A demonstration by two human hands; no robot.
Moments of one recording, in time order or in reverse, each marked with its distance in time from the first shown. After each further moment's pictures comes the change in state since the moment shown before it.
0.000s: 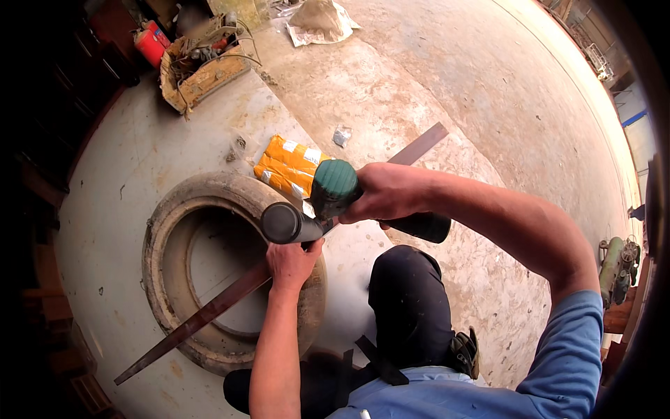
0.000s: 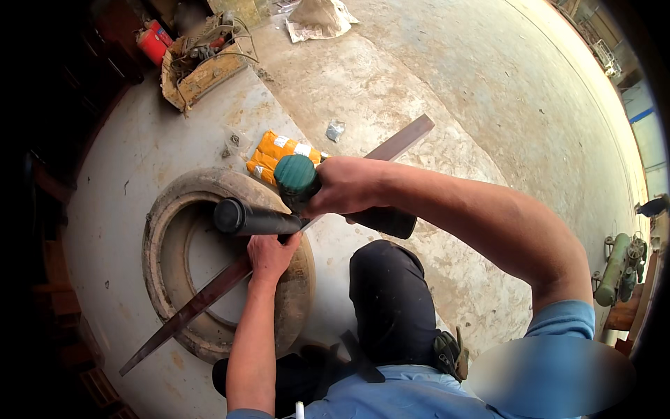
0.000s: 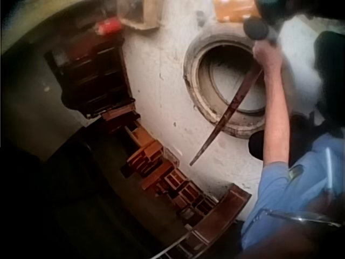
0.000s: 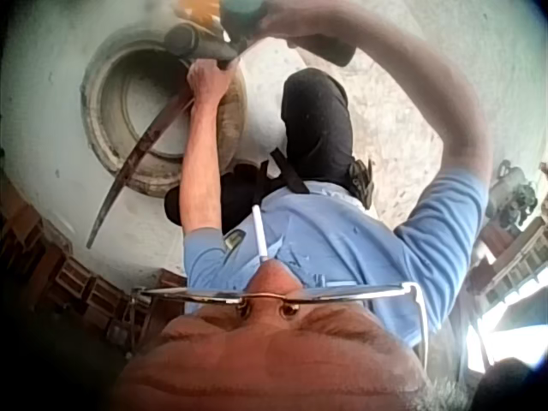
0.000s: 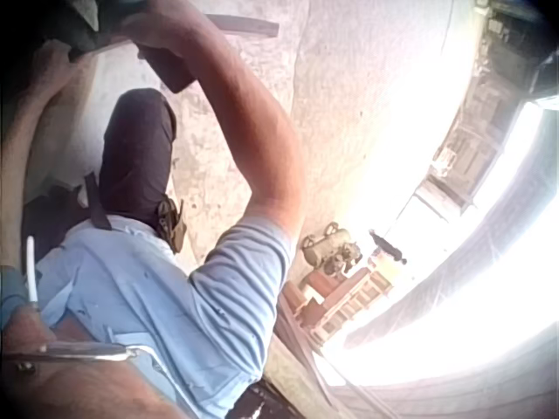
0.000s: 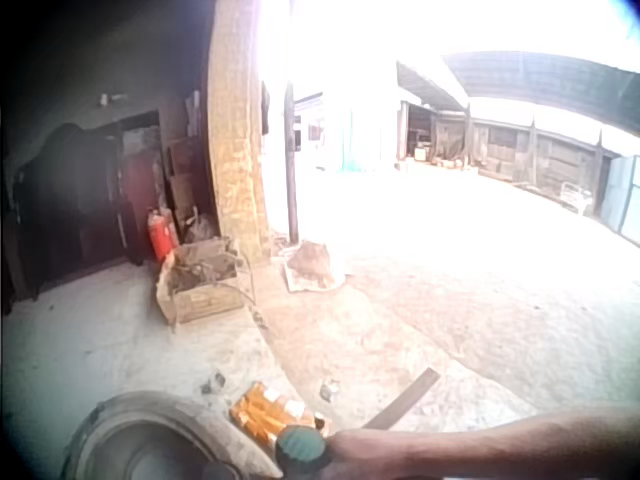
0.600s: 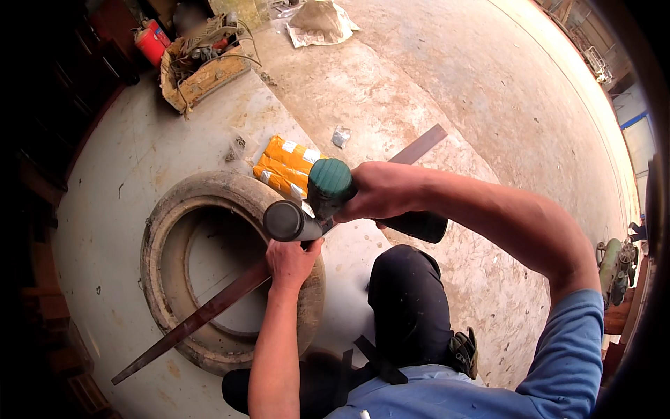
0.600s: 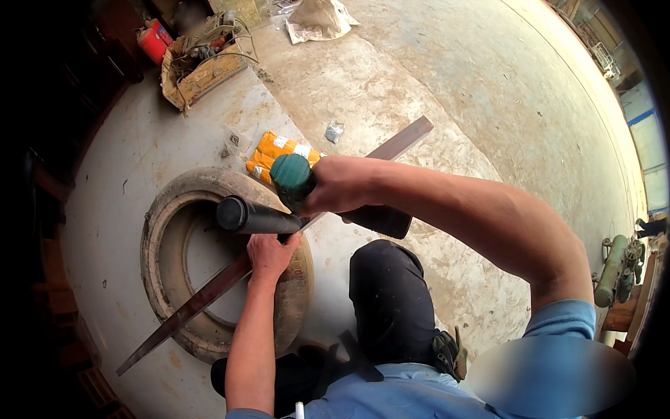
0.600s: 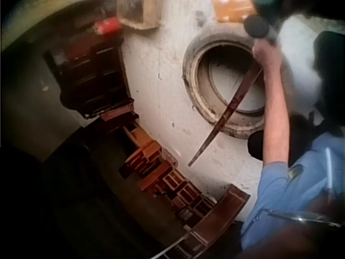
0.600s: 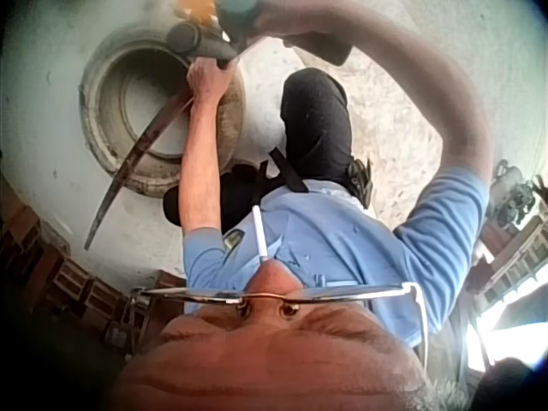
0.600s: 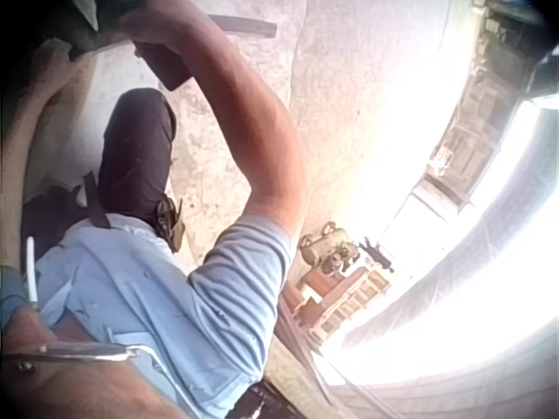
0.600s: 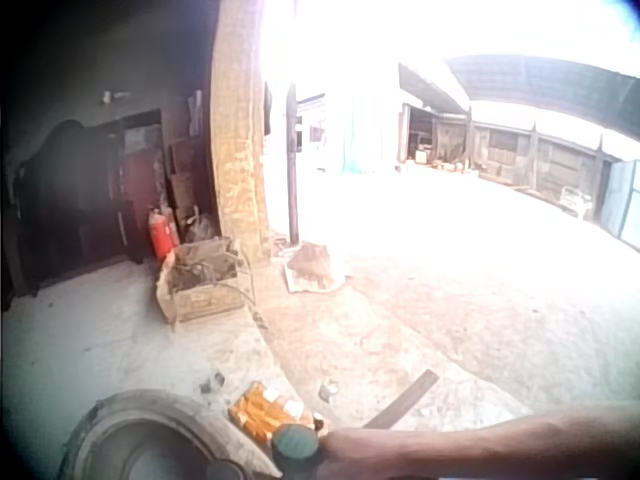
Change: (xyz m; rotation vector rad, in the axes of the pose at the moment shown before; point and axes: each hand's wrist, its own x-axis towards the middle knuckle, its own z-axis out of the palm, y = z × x) left_hand -0.001 -0.001 0.003 -0.019 0.075 -0.005; right_hand 0.004 -0.010 0.001 -0.058 0.007 0.004
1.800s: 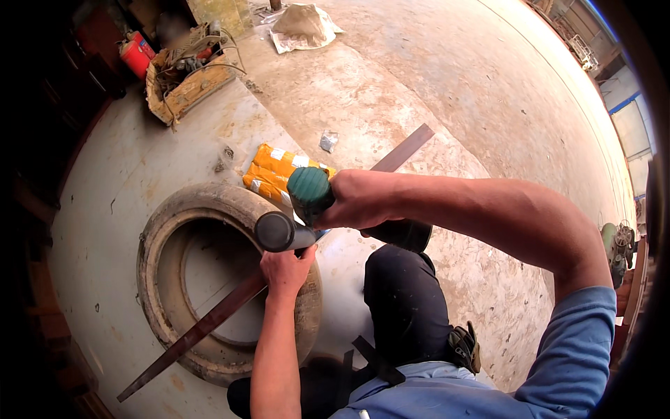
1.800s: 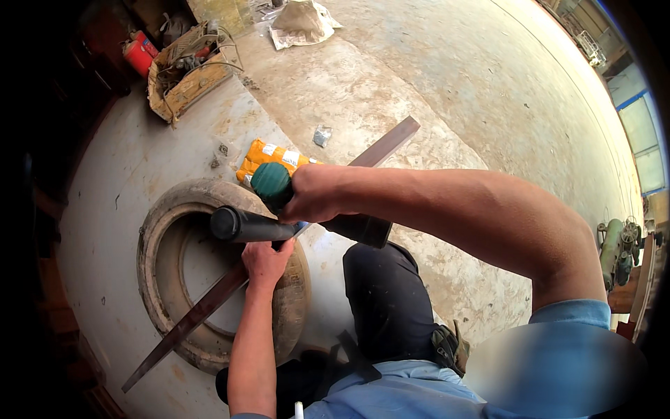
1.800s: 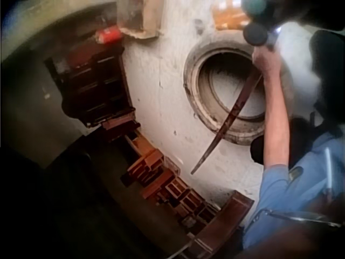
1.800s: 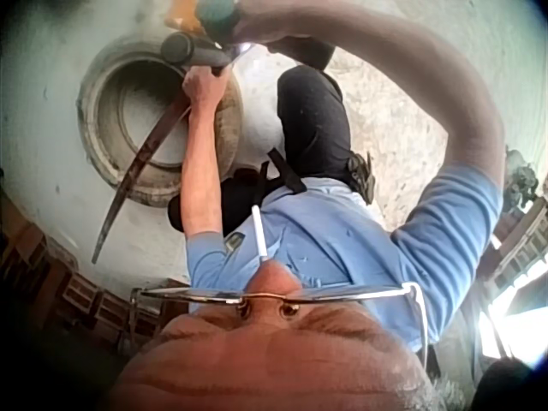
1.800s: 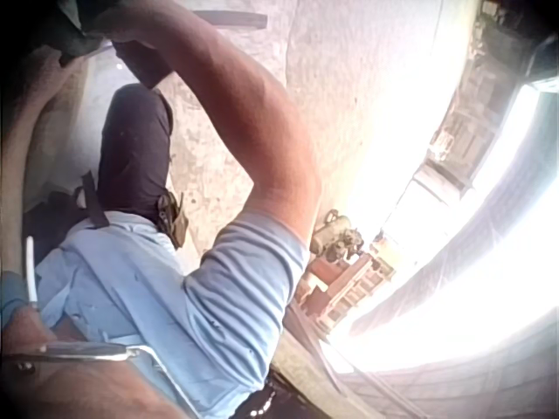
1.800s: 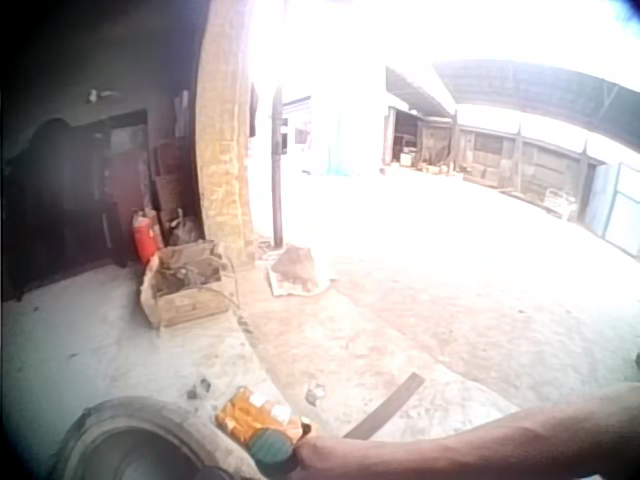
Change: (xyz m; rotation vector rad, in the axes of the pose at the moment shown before) left_hand 0.001 0.000 0.001 -0.008 0.024 0.019; right_hand 0.012 -0.010 0.011 0.002 0.060 0.070
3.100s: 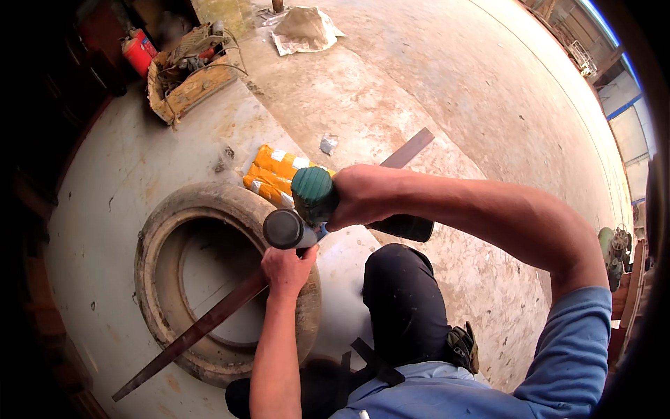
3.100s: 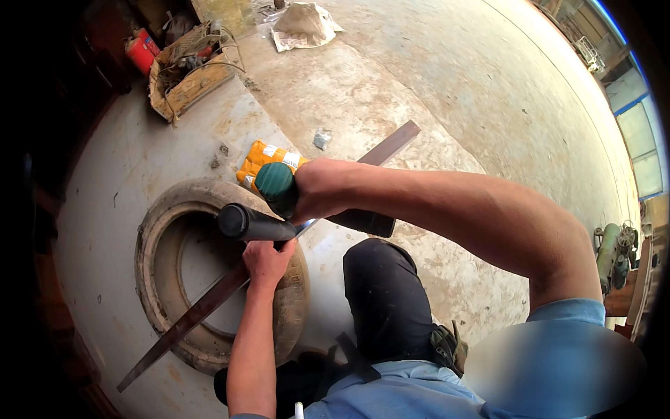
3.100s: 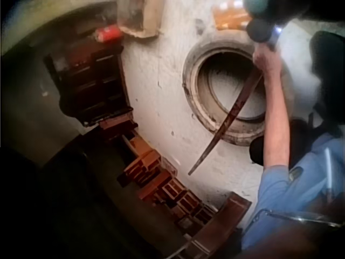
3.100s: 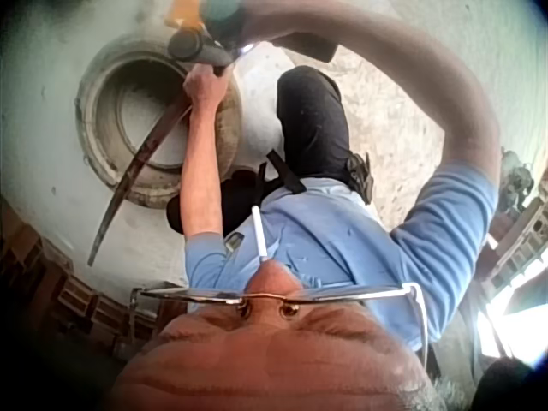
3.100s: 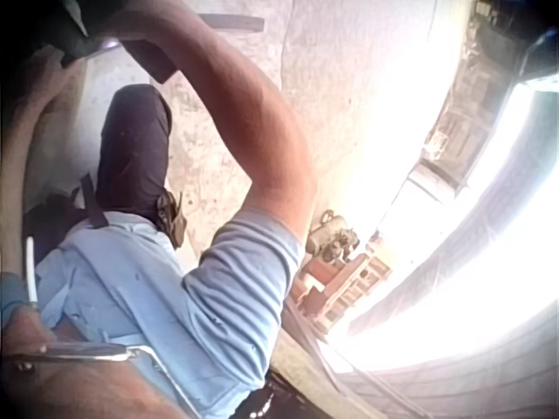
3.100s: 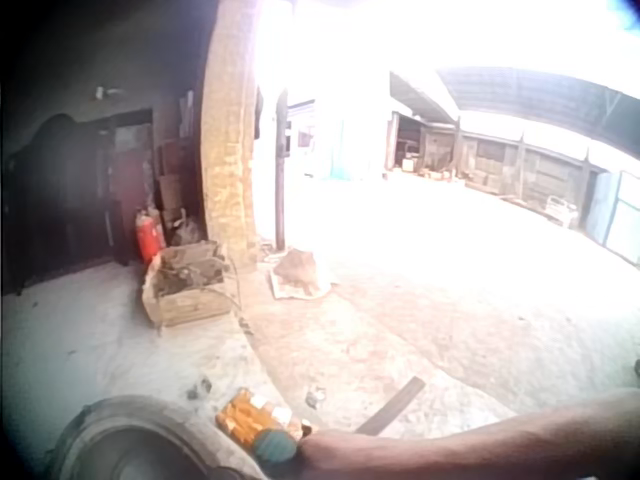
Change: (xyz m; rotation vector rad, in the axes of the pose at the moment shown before) left_hand -0.003 -0.006 0.003 -0.004 -0.063 -0.036; right_hand -0.004 -0.006 -0.009 -0.246 0.037 -0.065
